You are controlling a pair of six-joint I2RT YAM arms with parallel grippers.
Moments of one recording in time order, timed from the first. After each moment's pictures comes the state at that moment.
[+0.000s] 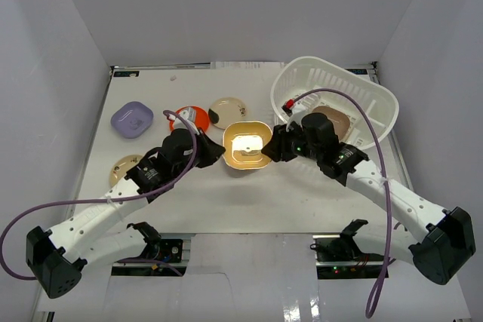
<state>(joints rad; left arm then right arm) -0.77 0.96 0.82 -0.32 -0.19 -0.88 0.69 1.10 0.85 -0.24 -0.22 0.35</state>
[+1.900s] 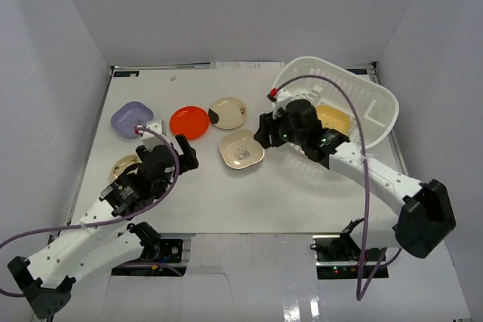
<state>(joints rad) -0.77 0.71 0.77 -0.63 -0.63 -0.70 0.66 1.29 1.00 -0.19 -0.10 0.22</state>
